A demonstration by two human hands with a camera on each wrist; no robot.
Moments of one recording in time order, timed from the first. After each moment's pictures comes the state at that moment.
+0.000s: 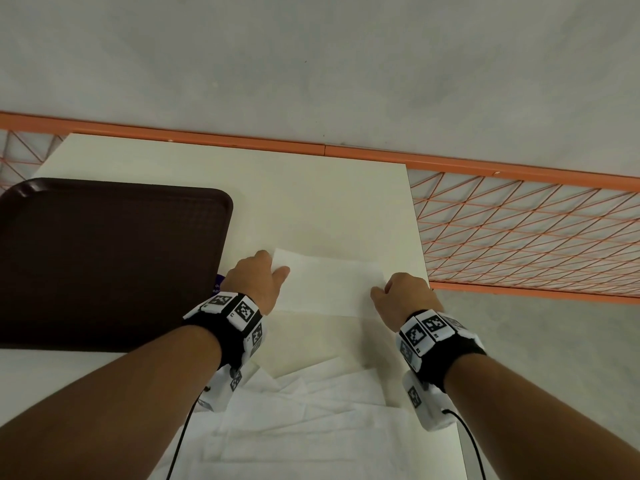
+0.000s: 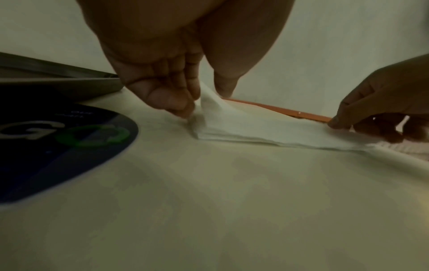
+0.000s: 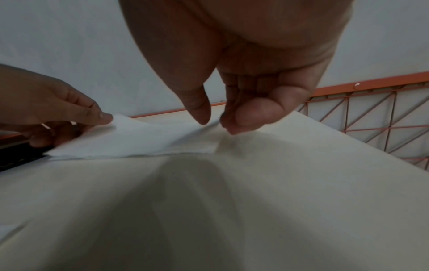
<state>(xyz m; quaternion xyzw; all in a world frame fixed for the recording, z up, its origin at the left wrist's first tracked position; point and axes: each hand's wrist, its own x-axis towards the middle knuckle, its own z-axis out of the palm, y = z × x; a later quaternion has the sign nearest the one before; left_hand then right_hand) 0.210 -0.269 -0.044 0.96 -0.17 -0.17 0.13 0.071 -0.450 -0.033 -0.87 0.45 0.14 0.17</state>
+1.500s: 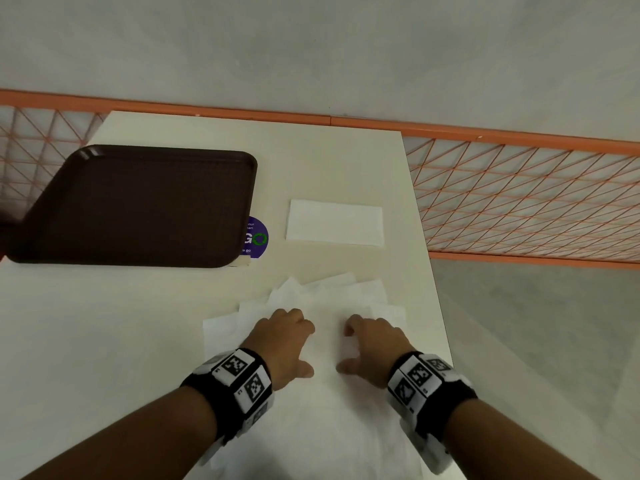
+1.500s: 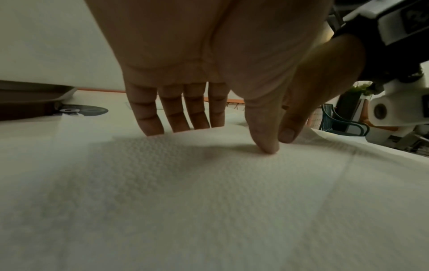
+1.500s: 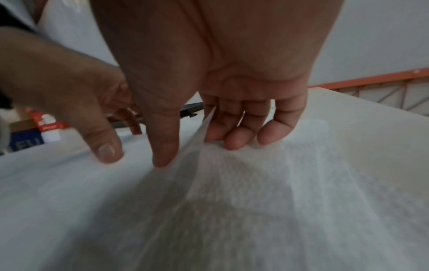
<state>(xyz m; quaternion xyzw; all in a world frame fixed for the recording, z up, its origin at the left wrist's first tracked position) 0.034 -0.140 -0.017 0.84 -0.44 -0.33 0.00 -0.071 -0.290 -0.018 -0.91 0.22 0.27 0.22</state>
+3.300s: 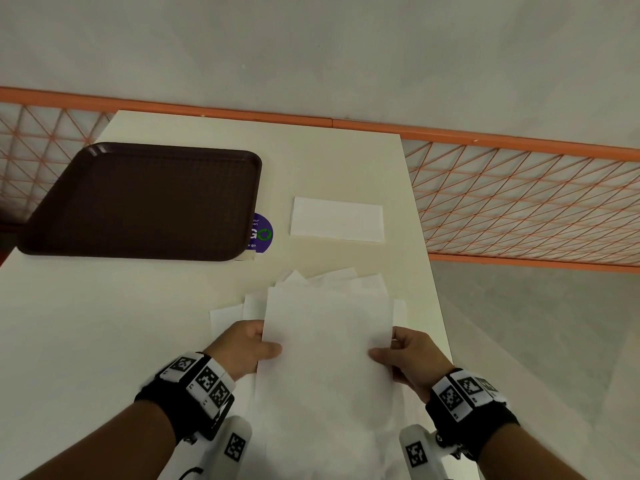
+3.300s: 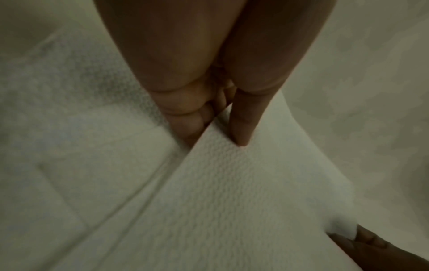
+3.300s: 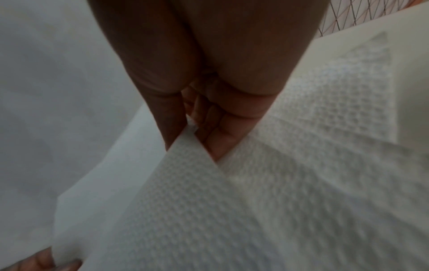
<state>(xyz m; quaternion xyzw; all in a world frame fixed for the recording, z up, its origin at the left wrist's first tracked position) 0.045 -0.077 -0.050 0.71 -0.03 -0.50 0.49 -0.127 -0.305 -0.045 -0.57 0.44 0.06 0.69</state>
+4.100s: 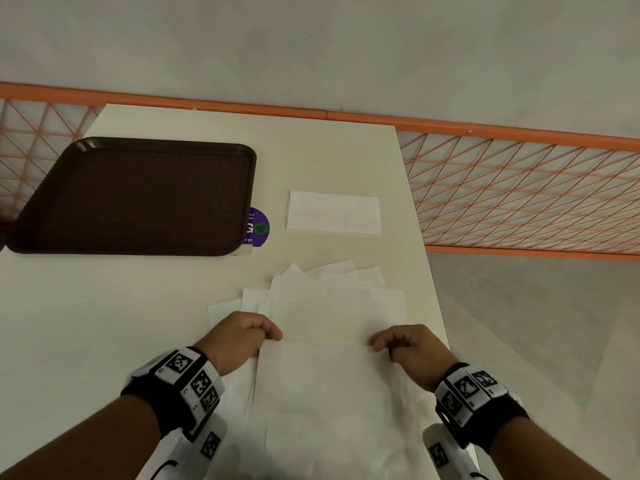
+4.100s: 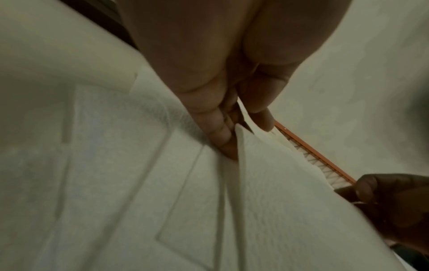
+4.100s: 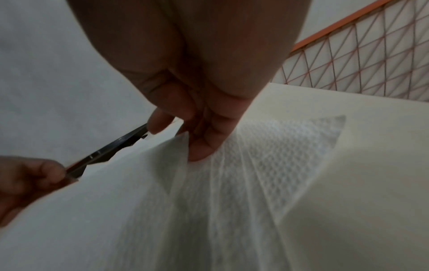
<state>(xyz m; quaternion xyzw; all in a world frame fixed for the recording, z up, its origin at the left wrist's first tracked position) 0.053 -0.073 -0.039 0.78 -0.12 -0.46 0.41 -0.140 -0.311 -0.051 -0.76 0.34 0.10 0.55</state>
